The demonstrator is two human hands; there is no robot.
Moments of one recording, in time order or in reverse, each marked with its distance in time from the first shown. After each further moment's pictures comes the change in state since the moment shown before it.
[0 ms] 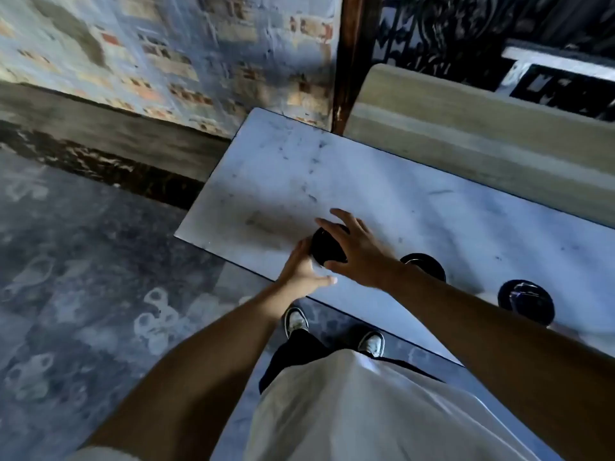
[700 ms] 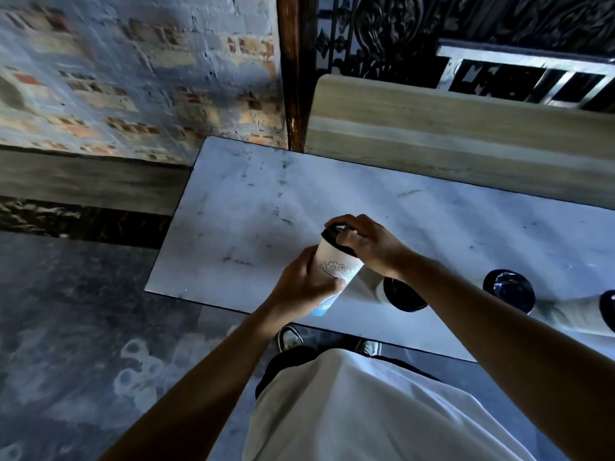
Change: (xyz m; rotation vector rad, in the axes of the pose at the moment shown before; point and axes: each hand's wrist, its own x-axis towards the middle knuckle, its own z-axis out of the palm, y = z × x) left_hand -0.005 0.056 -0.038 -0.283 -0.199 0.057; right_hand 0.007 0.011 -0.052 0.579 0.158 0.380
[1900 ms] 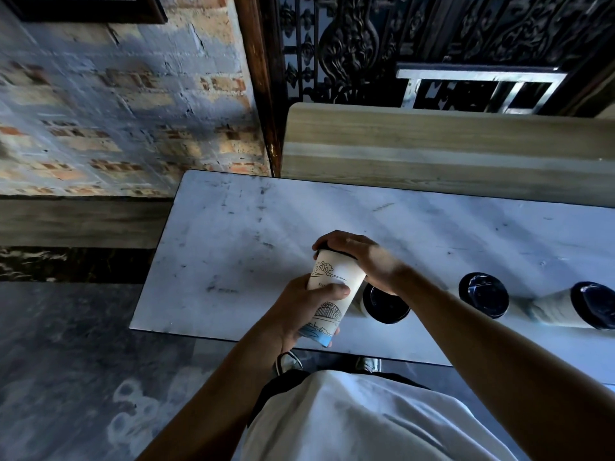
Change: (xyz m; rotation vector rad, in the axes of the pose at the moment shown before) left_hand -0.013 0.071 0.025 -0.390 -0.225 -0.344; right_hand -0.019 0.009 -0.025 0.517 -0.080 -0.058
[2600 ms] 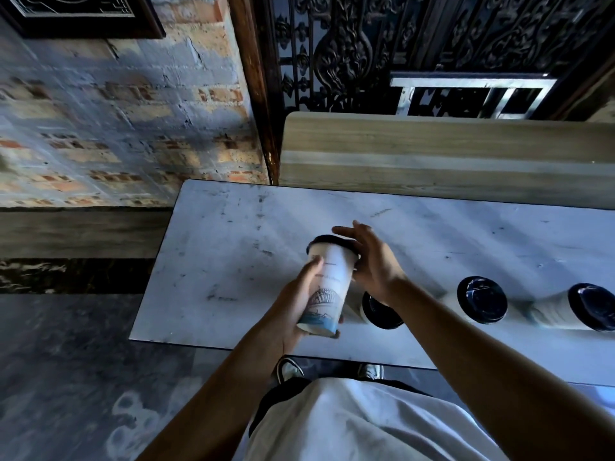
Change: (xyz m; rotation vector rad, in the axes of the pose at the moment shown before) left_hand 0.008 0.015 0.003 -0.167 0.016 -0.137; right_hand 0.009 0.012 0.003 0.510 0.327 0.142
